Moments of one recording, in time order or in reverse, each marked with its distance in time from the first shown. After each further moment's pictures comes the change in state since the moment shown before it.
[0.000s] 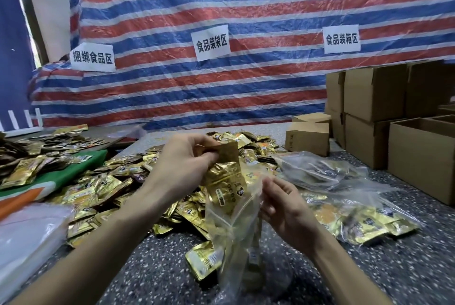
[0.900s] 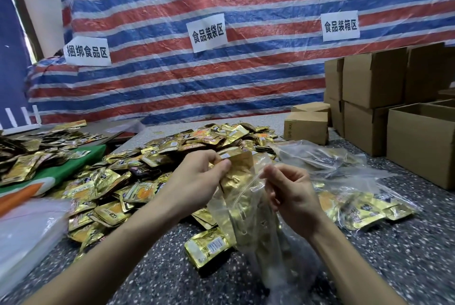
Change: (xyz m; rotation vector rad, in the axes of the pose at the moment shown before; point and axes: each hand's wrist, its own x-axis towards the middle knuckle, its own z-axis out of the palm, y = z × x) left_hand -0.018 -0.014 0.026 0.130 -0.149 -0.059; right_hand -0.008 -0.010 -0.001 -0.189 0.146 -0.147
